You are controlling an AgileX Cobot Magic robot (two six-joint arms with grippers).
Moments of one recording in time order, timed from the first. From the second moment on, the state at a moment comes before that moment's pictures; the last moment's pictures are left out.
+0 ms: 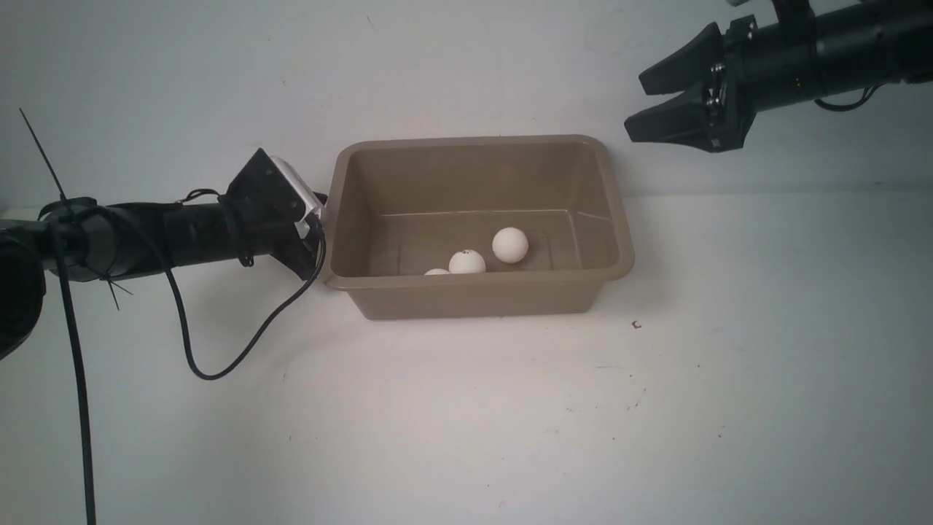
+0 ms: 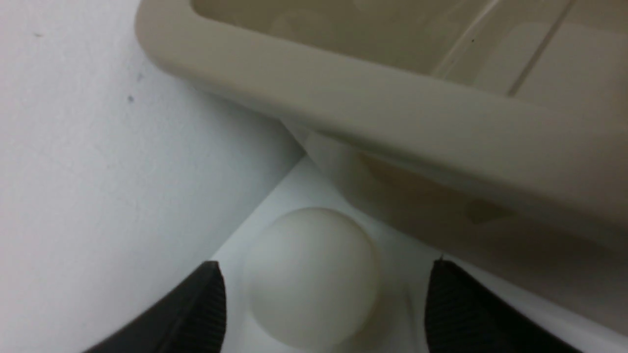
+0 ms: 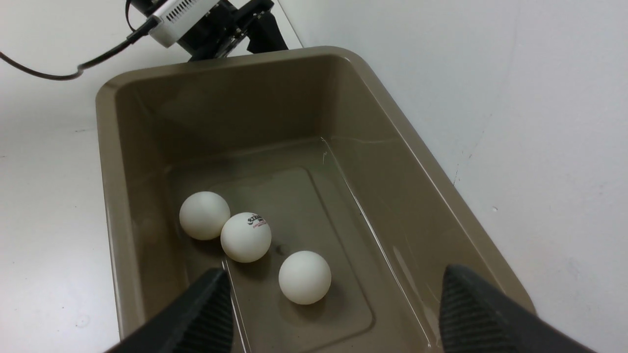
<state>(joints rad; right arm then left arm) -0.02 2.07 -1.83 1.14 1.22 -1.72 0.10 2.43 -1.64 -1.70 0.74 2.41</state>
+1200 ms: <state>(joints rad) -0.02 2.07 -1.83 1.14 1.22 -1.72 0.15 2.43 -1.65 -1.69 0.86 2.42</state>
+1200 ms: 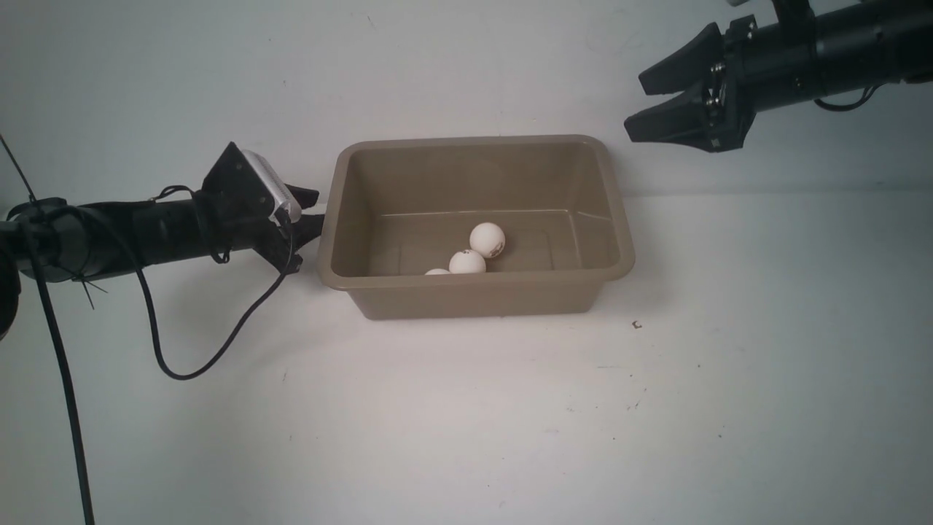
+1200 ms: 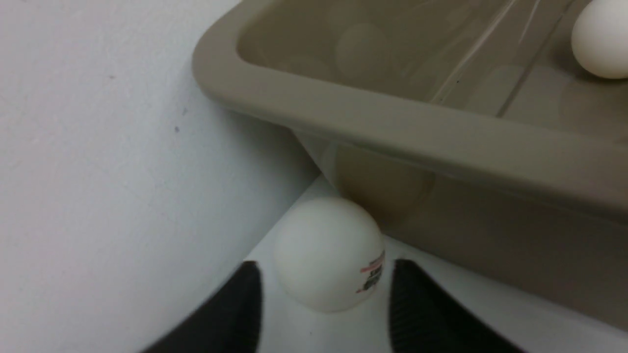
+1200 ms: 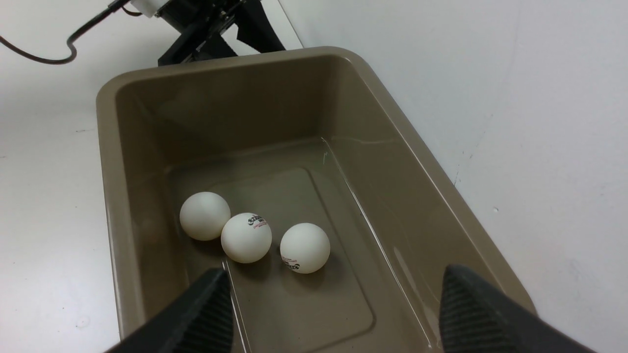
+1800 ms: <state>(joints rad) -0.02 2.07 -1.83 1.14 1.22 -1.70 0.10 2.43 -1.65 -1.69 0.78 2.41</state>
